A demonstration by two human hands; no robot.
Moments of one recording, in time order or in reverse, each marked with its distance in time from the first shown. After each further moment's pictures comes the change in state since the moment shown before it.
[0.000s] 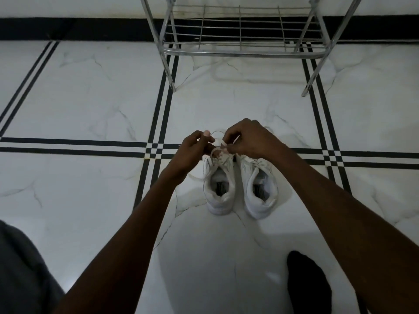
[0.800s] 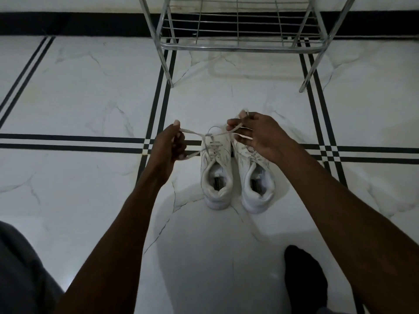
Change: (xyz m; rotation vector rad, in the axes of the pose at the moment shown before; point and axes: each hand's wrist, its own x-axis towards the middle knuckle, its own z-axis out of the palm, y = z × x) left_hand -0.019 0.000 -0.029 -0.426 0.128 -0.001; right_hand -0.009 0.011 -0.002 1.181 0.172 0.376
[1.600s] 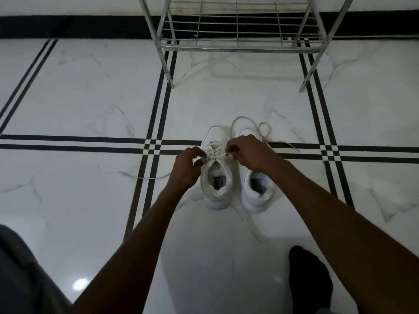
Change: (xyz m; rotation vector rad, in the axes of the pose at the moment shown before) left_hand 0.000 -0.066 0.016 0.880 0.010 0.203; right_hand 0.009 0.049 -0.010 -1.392 -0.100 -0.321
